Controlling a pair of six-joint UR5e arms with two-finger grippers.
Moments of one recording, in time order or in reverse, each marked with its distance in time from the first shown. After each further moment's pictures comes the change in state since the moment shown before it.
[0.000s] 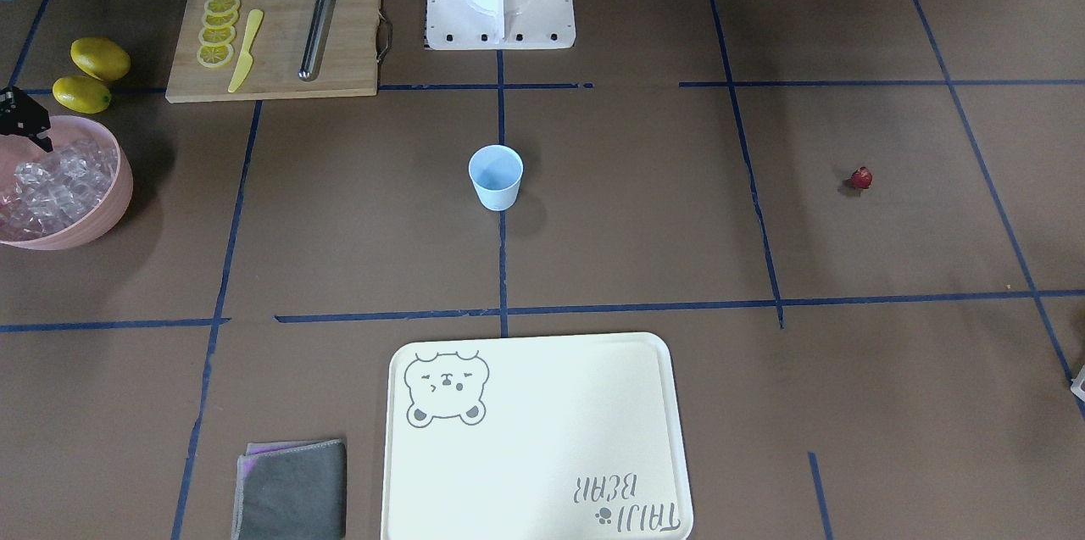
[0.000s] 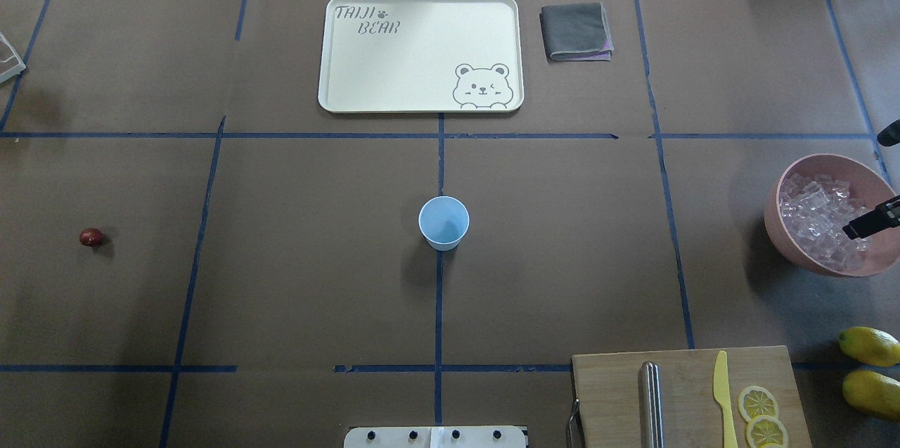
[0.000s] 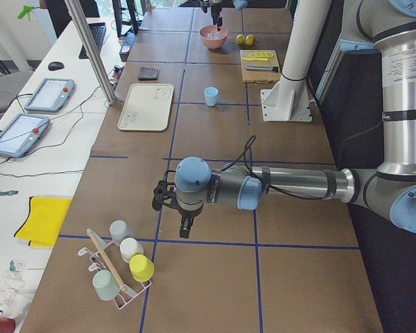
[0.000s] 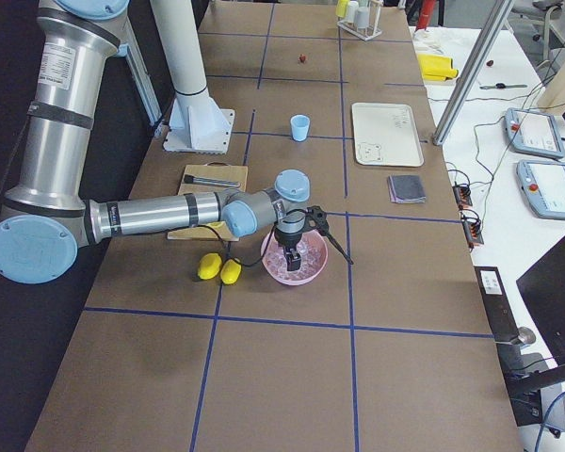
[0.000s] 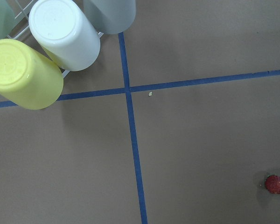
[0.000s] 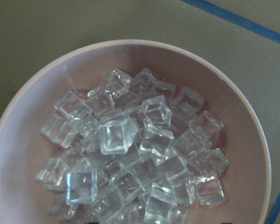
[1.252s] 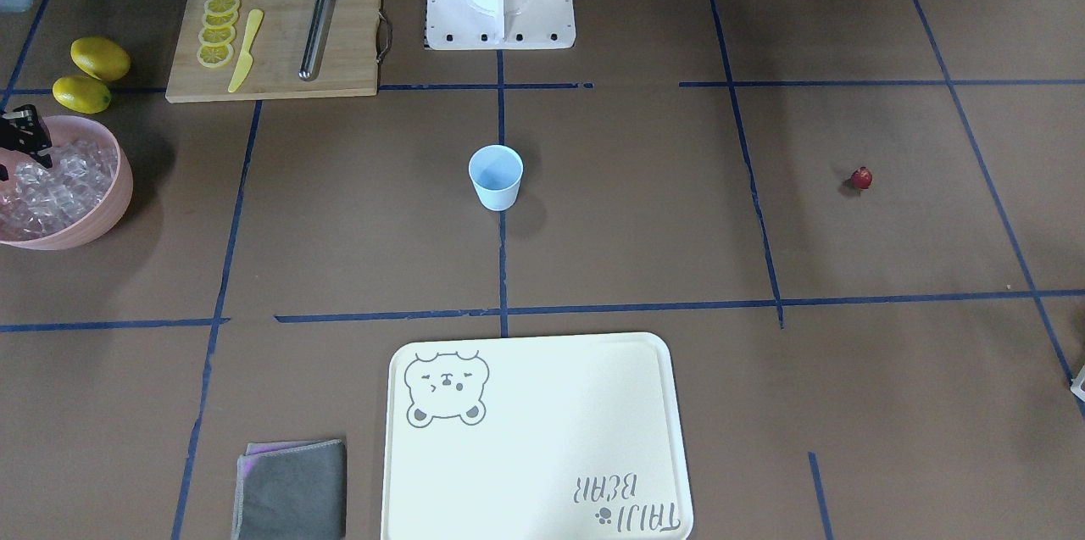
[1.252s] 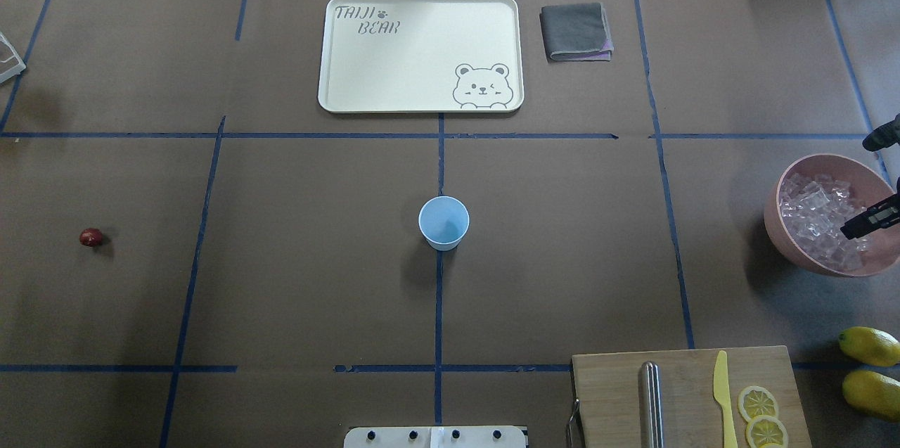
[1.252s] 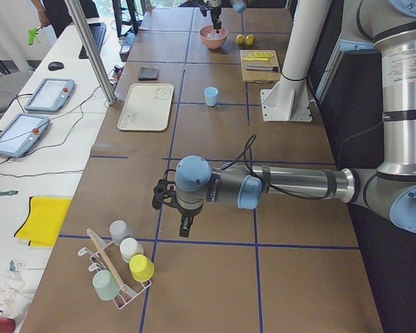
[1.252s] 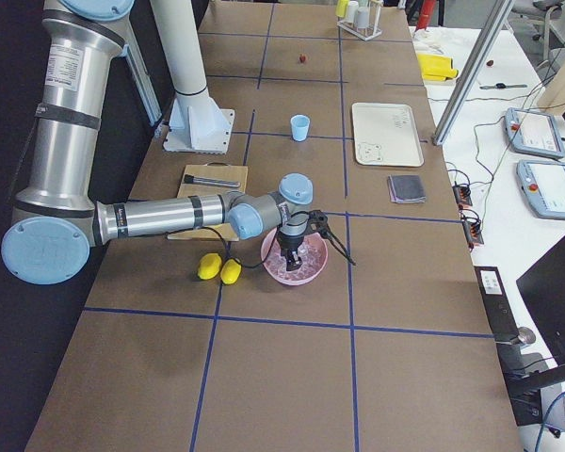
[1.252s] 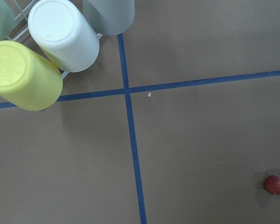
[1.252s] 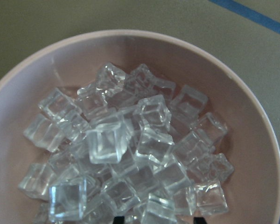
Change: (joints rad) left arm 0.000 0.001 -0.007 0.000 0.000 -0.001; right arm -0.022 0.019 -0.037 0.002 -0.017 0.002
